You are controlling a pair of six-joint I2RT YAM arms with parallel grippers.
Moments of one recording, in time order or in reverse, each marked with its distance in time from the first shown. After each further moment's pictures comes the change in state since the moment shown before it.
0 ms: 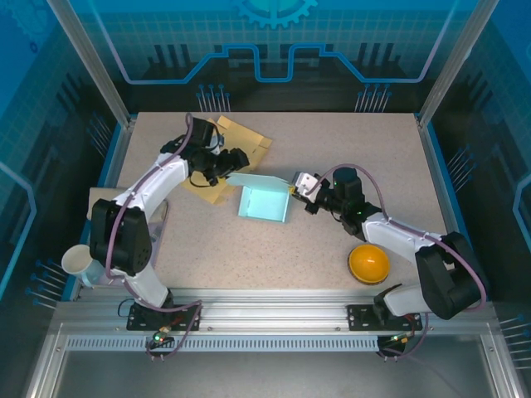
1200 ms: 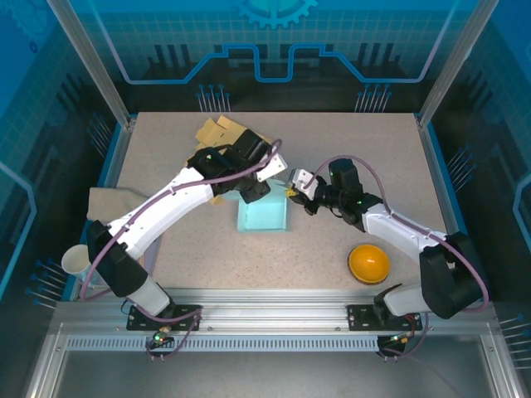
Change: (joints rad) left arm -0.440 -0.105 0.245 -0.365 -0.531 0.997; right arm 0.002 0.002 0.119 -0.267 -0.100 0.013
